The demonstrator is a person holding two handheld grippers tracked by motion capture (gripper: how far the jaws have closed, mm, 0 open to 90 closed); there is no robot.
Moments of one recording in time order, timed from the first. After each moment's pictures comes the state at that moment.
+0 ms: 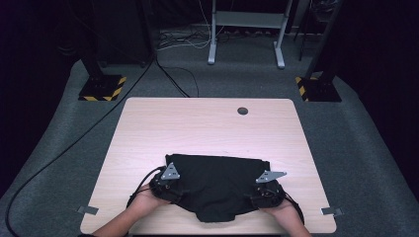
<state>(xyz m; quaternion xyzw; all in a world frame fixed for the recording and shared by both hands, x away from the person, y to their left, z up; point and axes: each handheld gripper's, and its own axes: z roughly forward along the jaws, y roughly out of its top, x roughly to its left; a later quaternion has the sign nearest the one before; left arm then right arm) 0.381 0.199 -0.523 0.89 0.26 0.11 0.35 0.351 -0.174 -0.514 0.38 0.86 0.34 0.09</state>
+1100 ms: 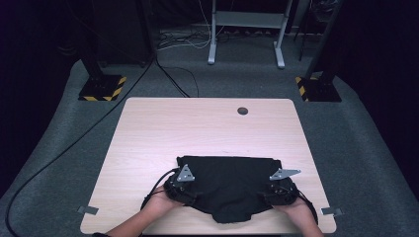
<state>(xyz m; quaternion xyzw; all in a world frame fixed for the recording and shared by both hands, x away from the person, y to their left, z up) 0.373 0.155 -0.522 0.89 0.26 0.10 0.36 0.355 -0.213 -0.511 0.41 0.85 0.31 0.11</state>
